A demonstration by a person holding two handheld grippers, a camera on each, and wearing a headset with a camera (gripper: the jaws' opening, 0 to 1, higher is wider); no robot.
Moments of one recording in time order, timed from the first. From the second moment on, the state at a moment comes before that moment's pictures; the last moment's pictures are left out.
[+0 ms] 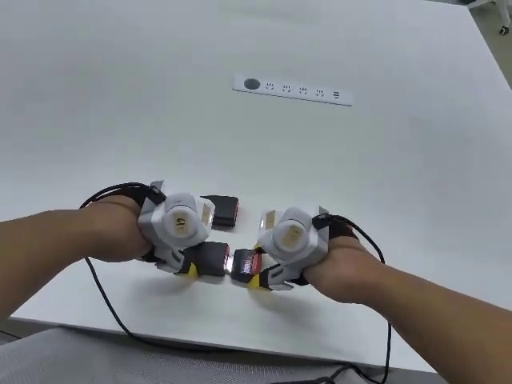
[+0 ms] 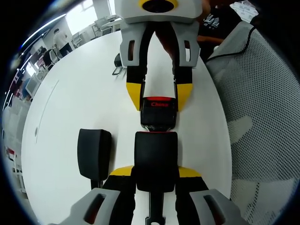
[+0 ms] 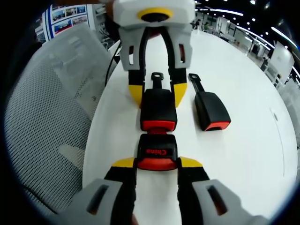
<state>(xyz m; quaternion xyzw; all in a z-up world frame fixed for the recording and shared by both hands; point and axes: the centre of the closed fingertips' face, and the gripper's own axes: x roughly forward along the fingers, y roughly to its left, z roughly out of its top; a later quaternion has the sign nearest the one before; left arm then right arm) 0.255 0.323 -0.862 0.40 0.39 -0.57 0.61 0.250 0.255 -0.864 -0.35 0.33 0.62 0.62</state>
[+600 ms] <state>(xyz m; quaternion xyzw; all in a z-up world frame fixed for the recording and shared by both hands) 0.261 0.315 -0.831 0.34 0.38 -0.56 0.66 0.252 0.250 -0.841 -0.33 0.31 0.61 0.64</state>
